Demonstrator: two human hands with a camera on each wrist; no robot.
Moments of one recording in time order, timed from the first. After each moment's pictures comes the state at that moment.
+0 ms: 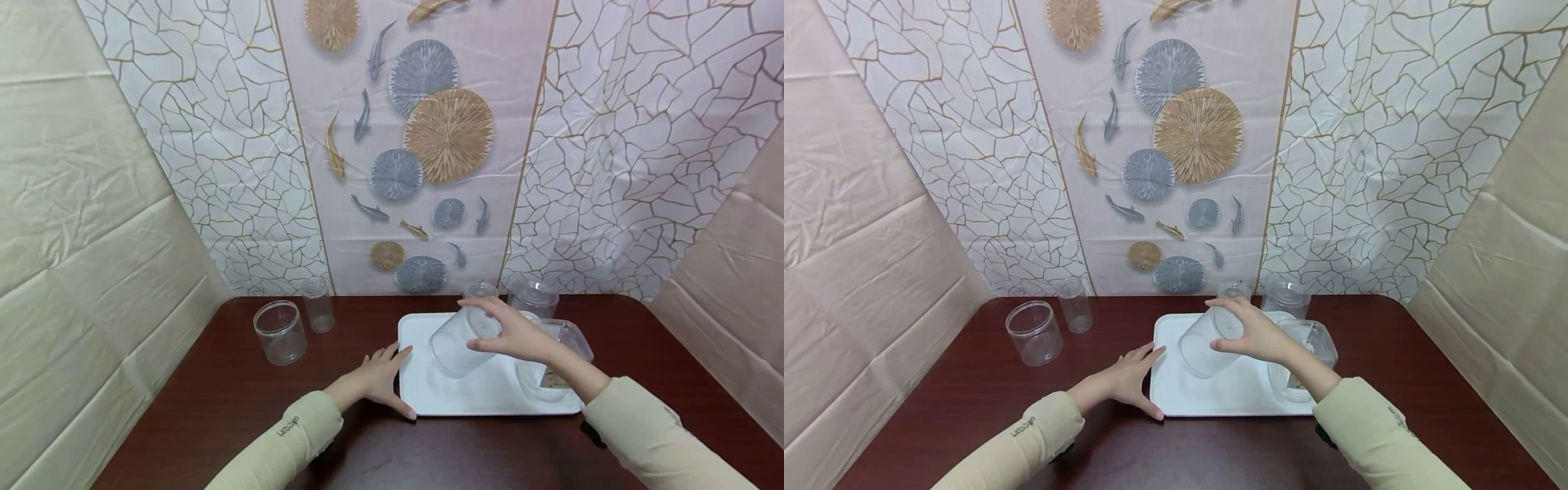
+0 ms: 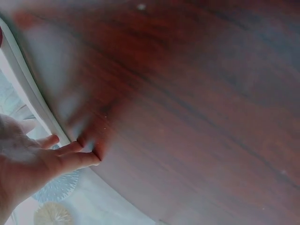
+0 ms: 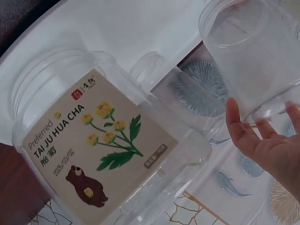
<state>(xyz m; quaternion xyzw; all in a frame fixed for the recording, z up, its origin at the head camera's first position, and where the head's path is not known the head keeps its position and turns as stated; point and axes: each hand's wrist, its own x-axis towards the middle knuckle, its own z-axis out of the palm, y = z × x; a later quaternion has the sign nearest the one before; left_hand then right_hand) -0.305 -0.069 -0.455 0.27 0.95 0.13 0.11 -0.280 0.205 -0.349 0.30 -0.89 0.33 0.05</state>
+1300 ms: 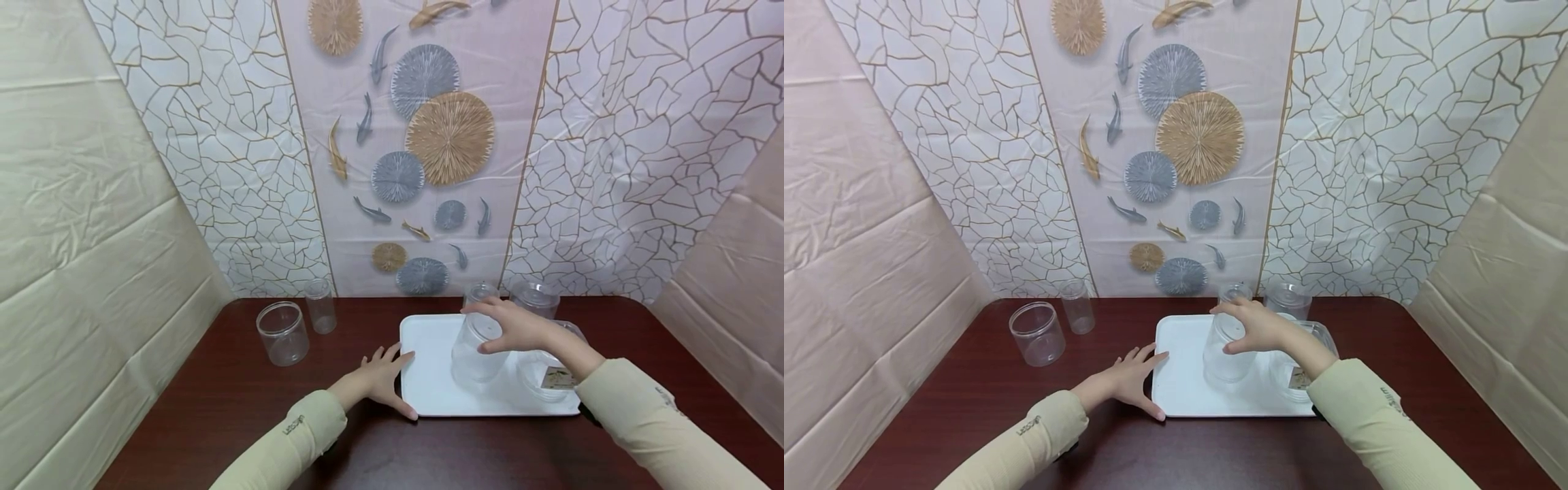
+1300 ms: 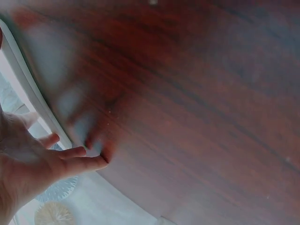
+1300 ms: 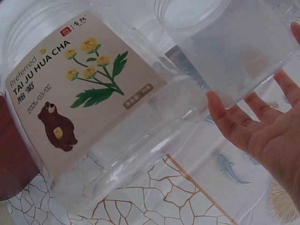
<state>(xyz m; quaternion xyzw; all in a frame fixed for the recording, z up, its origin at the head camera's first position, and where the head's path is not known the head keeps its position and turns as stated) -0.303 -0.069 -0.448 0.25 0.95 0.12 0.15 -0.295 0.211 -0.333 0.34 -0.93 0.17 -0.01</state>
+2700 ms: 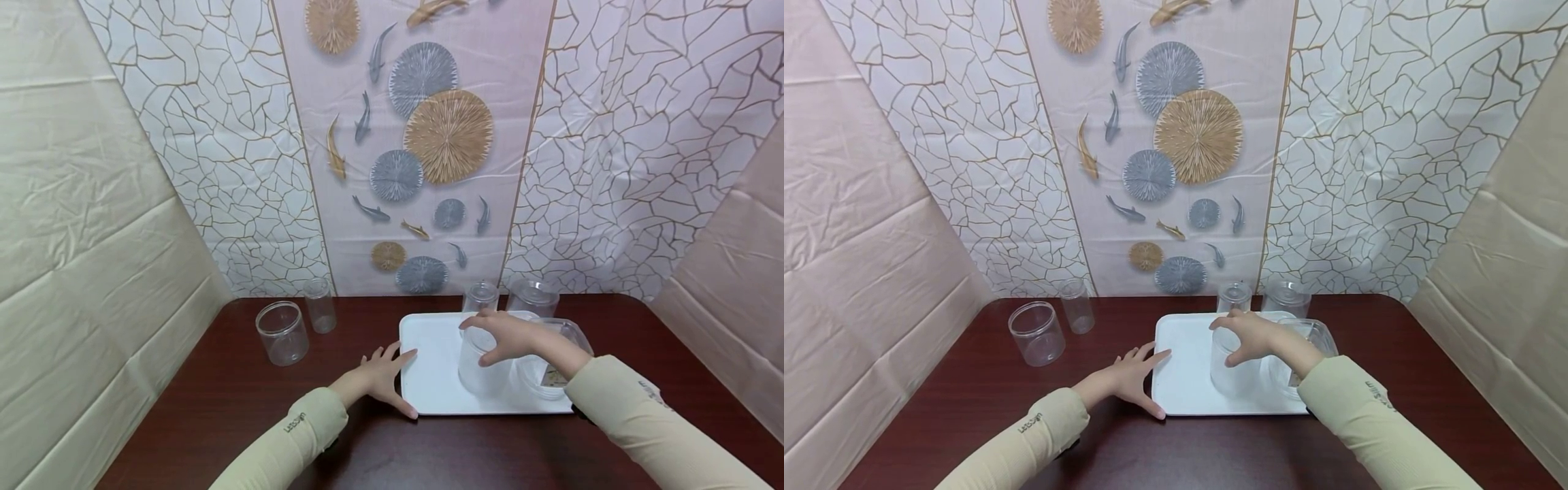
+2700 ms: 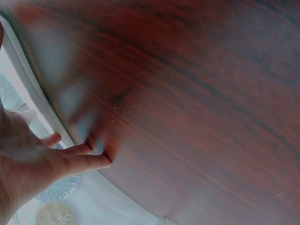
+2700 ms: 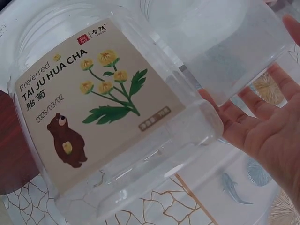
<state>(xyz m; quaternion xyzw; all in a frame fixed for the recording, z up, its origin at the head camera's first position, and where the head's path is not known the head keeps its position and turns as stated) -0.306 -0.067 -0.447 0.25 0.95 0.11 0.16 -0.299 0.204 -0.348 0.34 -0.93 0.12 -0.07</state>
